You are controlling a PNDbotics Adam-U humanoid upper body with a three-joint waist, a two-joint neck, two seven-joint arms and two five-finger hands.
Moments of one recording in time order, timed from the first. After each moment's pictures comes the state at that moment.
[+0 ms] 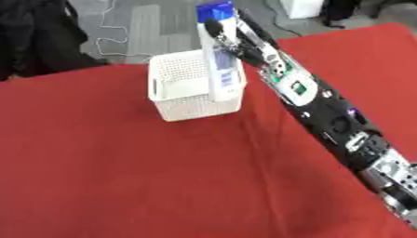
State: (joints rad) left arm -0.25 0.28 -0.16 -1.98 -0.34 -0.18 0.51; right arm -0.80 -0.43 0.28 -1.20 0.11 -0.49 0.09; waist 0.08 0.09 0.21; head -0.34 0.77
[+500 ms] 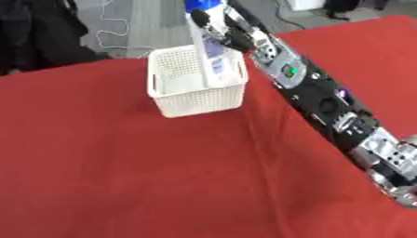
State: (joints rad) left arm -0.28 0.25 -0.17 -1.98 -0.33 -0.20 0.50; right arm -0.88 -0.45 0.27 -1.11 0.19 -0.54 0.06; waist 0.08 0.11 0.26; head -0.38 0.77
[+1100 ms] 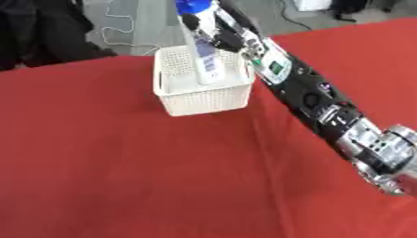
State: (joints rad) left arm -0.32 0.23 -0.18 -1.98 -0.31 -0.21 0.48; right arm -0.90 -0.45 0.23 -0.98 0.32 -0.63 -0.02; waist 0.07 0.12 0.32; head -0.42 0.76
